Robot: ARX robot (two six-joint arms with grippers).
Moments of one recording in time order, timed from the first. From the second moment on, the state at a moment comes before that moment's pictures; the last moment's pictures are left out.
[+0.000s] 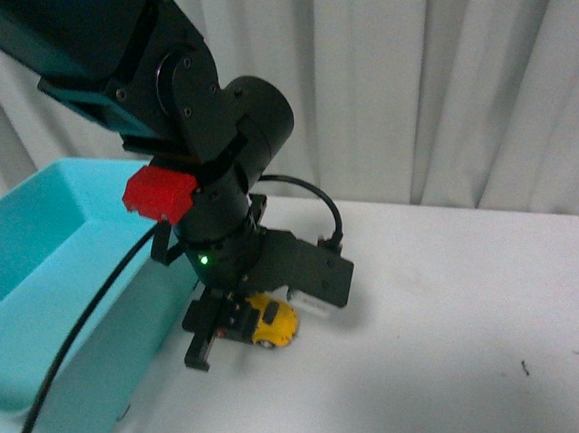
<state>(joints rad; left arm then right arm) -0.26 2.12 1.28 -0.48 -0.07 1.41 0.00 0.00 0.01 0.00 0.00 -0.01</state>
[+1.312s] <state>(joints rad) 0.18 1.75 1.29 -0.58 -0.08 0.71 0.00 0.00 0.01 0.00 0.00 -0.01</state>
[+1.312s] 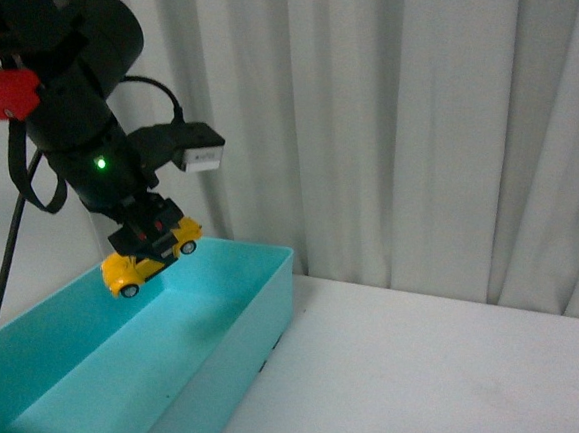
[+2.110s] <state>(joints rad) 0.24 2.02 1.19 -0.39 -0.13 0.54 0.00 0.00 0.01 0.00 0.00 -0.01</state>
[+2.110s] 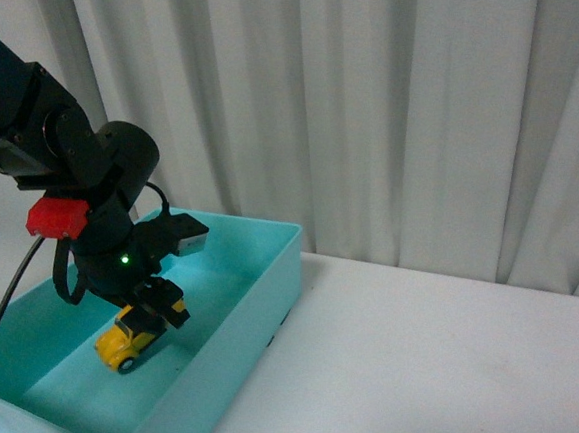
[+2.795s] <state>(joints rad) 0.40 1.47 0.94 0.01 0.21 0.45 0.00 0.00 0.01 0.00 0.00 -0.01</state>
